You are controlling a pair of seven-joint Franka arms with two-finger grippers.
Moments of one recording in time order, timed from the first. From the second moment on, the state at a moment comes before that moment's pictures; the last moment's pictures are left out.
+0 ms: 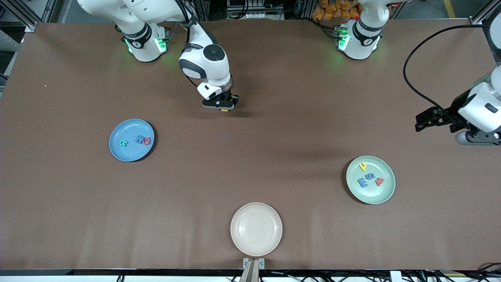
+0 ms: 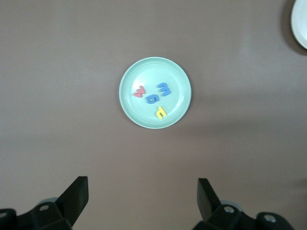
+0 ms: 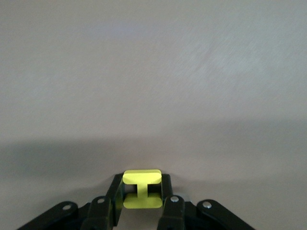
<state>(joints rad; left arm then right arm) 0.11 0.16 -0.23 -1.49 0.03 1.65 -0.05 0.55 0.40 0.28 -2.31 -0.45 2.67 1.25</state>
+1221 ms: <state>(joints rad) 0.12 0.10 -0.23 -1.50 -0.03 1.63 -0.04 0.12 0.25 0.23 -2.30 -0.43 2.39 0.15</state>
